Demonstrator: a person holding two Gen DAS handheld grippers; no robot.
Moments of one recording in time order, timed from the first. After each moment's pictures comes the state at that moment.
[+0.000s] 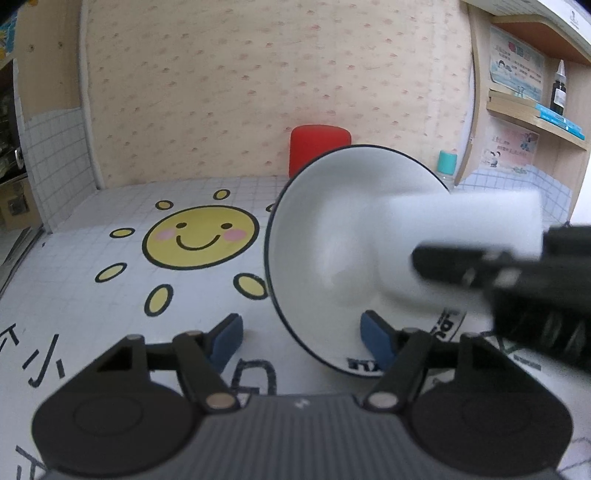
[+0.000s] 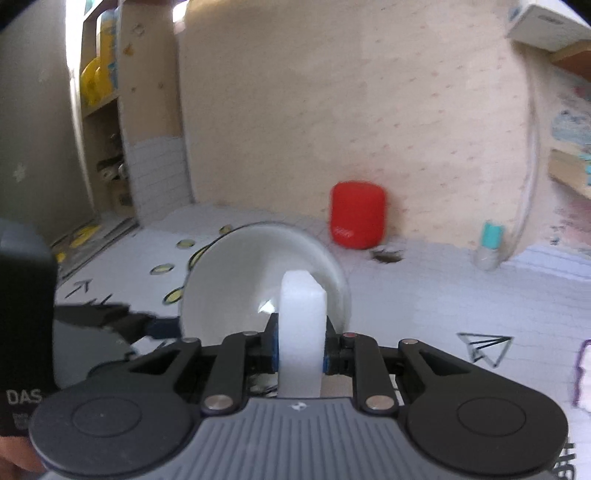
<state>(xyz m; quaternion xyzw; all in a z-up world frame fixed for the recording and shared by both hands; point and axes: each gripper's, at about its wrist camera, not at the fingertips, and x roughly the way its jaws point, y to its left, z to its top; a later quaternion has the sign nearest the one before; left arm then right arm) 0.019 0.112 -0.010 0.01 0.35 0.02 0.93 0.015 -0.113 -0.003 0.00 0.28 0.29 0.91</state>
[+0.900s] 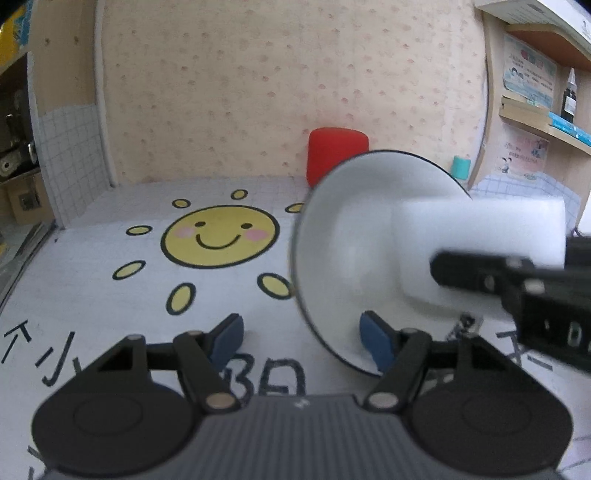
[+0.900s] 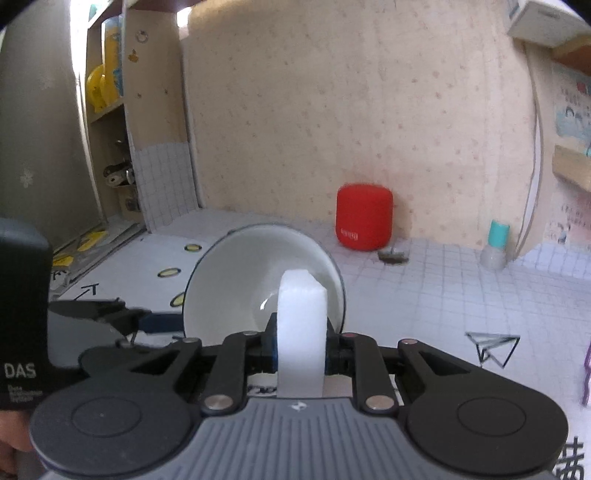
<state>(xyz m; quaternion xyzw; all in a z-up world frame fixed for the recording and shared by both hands) 0.011 0.123 -0.008 0.01 0.35 0.03 0.94 0.010 -0.109 -0.004 0.00 0.27 0.31 0.91</state>
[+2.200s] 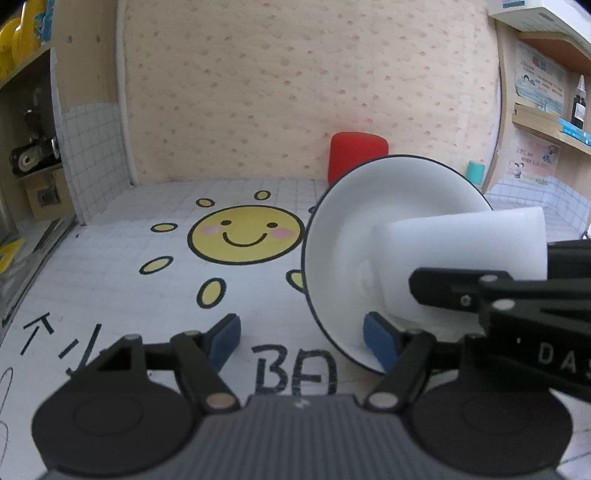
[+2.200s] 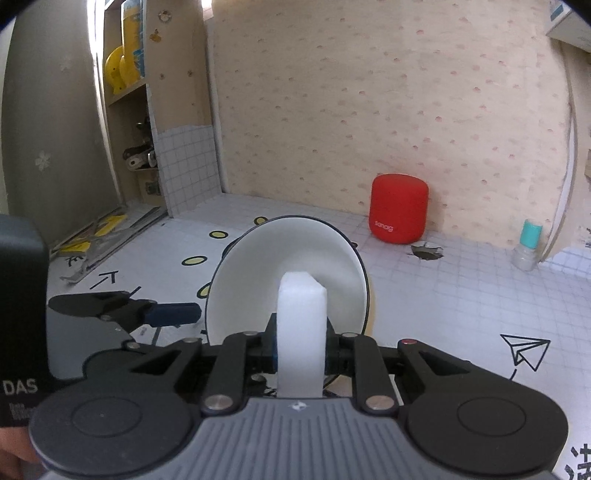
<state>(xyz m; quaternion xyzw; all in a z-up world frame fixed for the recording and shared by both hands) 0.002 0.143 -0.005 0.00 0.35 0.05 0.94 0.008 -0.083 -0.006 -0.02 0.30 0.33 0.90</state>
